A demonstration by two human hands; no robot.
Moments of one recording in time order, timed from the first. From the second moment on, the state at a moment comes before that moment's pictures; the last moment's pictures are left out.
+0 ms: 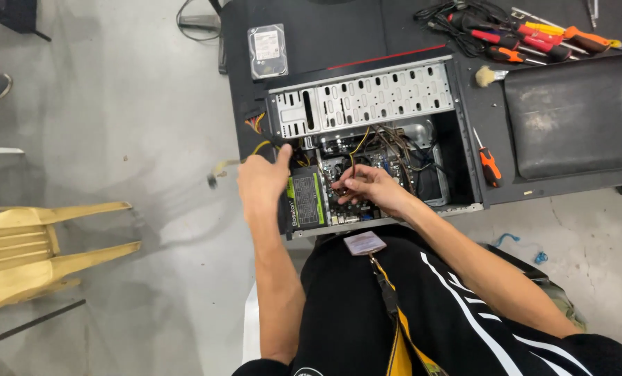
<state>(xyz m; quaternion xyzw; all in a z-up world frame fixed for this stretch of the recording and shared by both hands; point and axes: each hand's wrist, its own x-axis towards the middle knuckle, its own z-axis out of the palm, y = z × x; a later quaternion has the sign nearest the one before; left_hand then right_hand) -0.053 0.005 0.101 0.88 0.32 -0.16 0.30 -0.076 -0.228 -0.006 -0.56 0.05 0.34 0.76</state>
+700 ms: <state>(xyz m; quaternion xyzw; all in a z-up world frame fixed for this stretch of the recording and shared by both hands) -0.045 -0.125 -0.049 0.89 0.10 -0.14 0.43 0.045 -0.294 -0.099 -0.89 0.13 0.04 0.44</state>
